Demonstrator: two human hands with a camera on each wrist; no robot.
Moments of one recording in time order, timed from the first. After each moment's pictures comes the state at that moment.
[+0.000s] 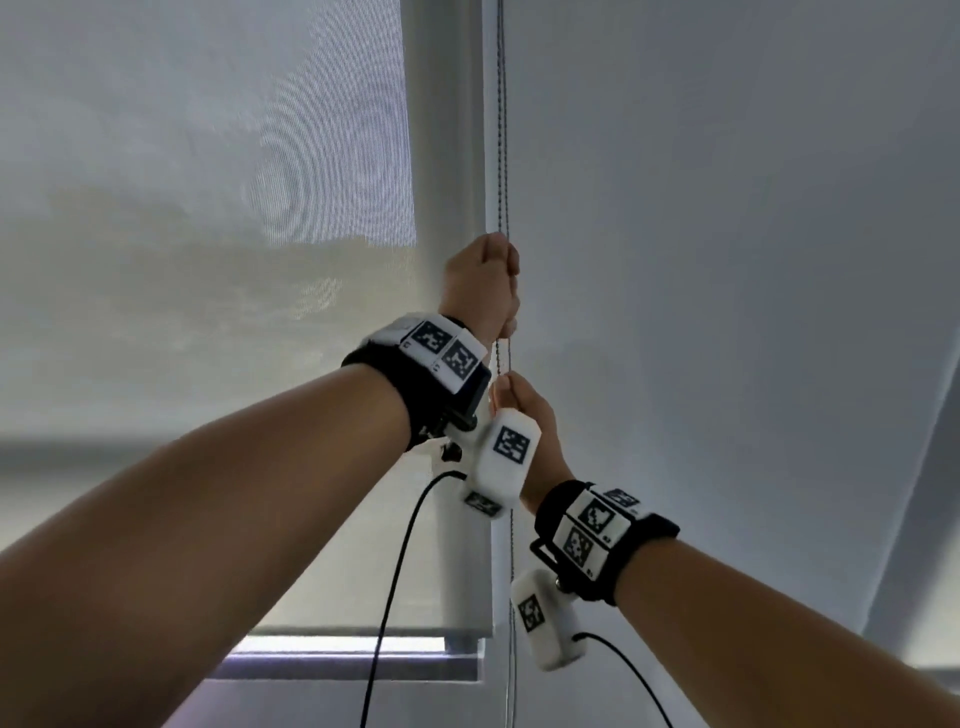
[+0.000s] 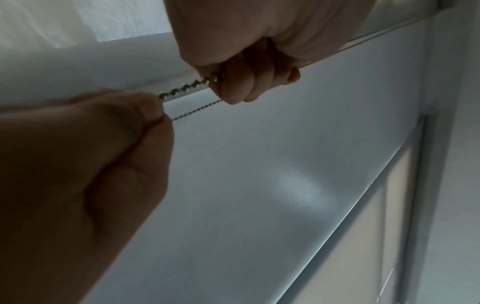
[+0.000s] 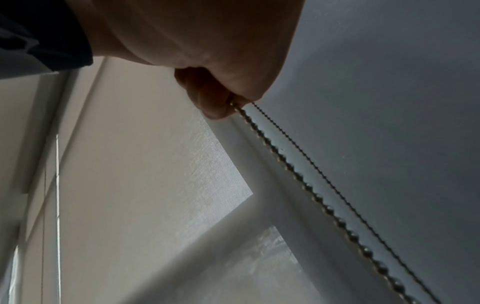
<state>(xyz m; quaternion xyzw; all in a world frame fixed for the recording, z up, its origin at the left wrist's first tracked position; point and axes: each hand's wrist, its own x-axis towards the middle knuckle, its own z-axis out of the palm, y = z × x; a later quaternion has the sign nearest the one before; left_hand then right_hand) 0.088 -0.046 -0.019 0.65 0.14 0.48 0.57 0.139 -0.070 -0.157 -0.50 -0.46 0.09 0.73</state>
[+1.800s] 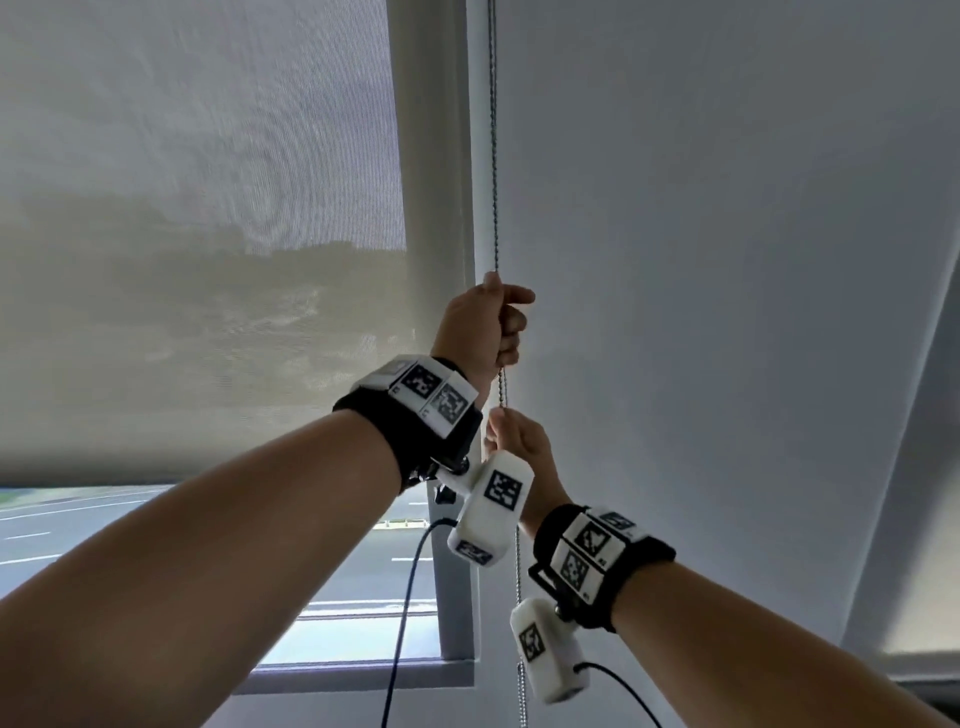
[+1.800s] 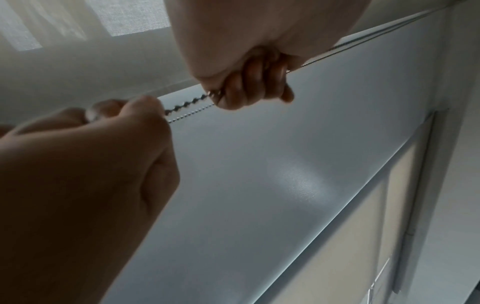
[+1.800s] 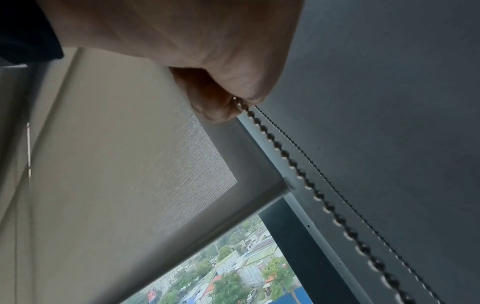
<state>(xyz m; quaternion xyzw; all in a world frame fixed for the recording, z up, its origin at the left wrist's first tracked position) 0.084 -0.049 -0.048 0.62 0.10 0.43 0.65 0.138 -0.074 -0.182 -0.47 -0.45 0.14 0.74</state>
